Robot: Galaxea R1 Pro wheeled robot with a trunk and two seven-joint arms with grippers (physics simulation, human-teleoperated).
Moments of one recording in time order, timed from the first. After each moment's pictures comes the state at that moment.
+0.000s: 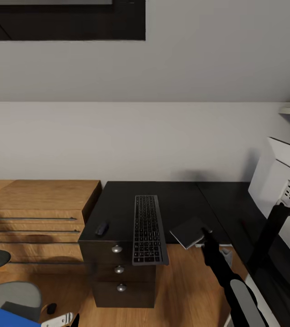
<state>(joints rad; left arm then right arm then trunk) 0.17 0.00 0.12 -1.20 0.19 0.03 0.01 -0.24 0.05 -0.20 -1.17 -1.34 0.21 0.09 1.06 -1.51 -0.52</state>
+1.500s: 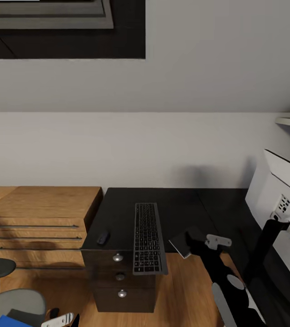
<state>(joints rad) 0.17 0.00 0.12 -1.20 0.19 0.02 0.01 -0.15 0.03 0.06 -1.50 -0.25 0.25 -0.13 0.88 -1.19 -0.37</state>
